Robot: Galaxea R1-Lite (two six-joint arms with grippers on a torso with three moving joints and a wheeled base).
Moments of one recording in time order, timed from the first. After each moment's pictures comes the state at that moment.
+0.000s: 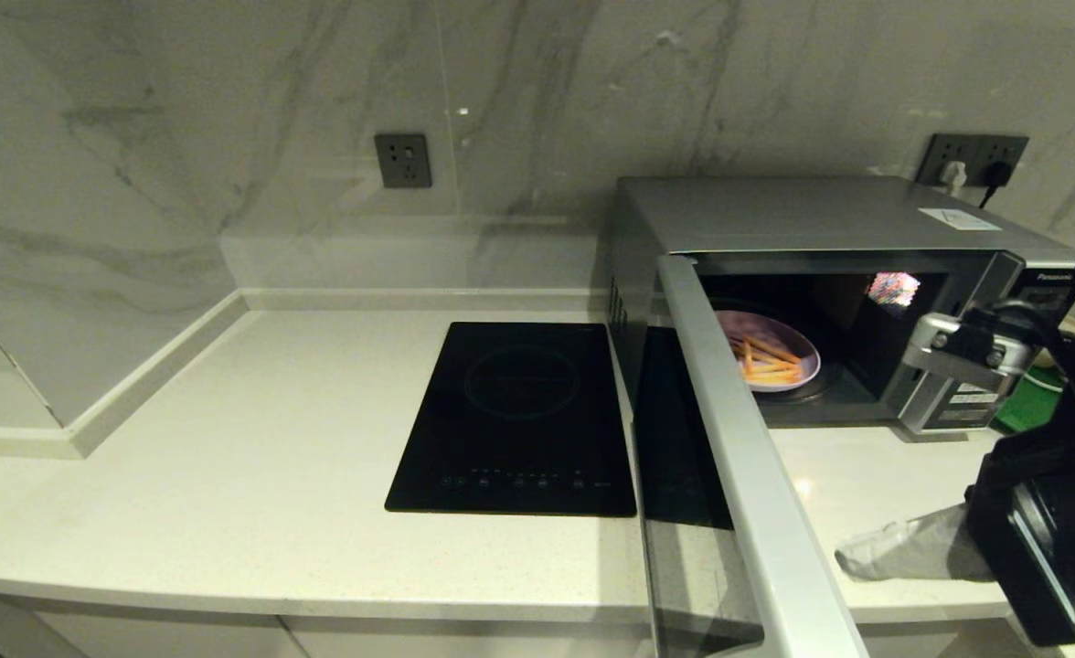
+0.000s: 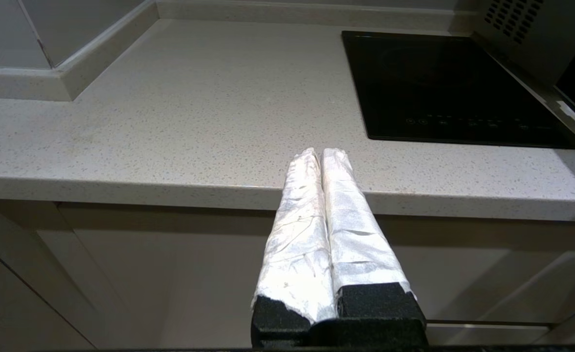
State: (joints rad) left arm 0.00 0.00 0.00 -0.01 0.01 -0.05; right arm 0.58 1.37 -1.20 0.70 0.26 0.15
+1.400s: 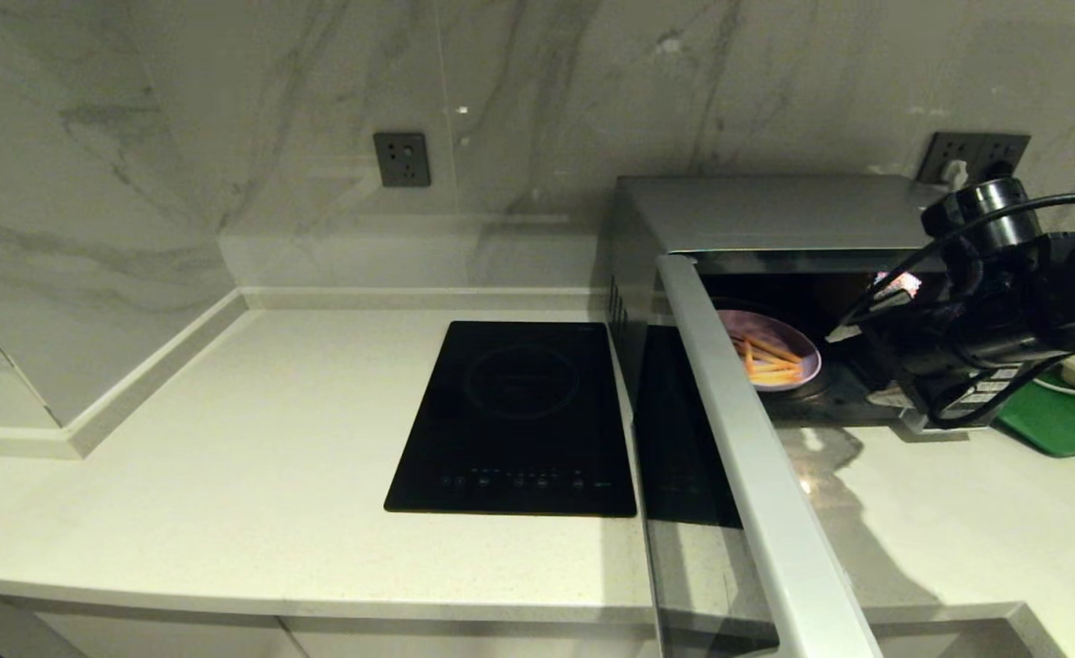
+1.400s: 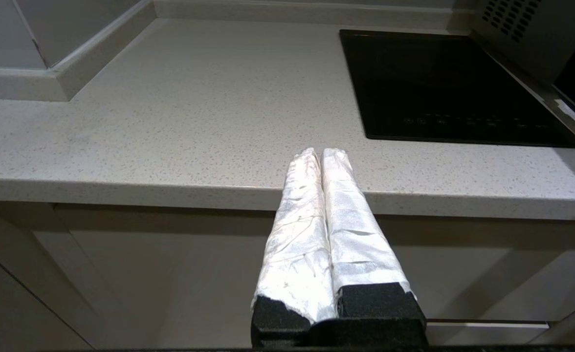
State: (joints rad) left arm 0.00 0.00 0.00 -0.01 0.01 -0.05; right arm 0.10 1.84 -1.43 0.37 -0.10 1.19
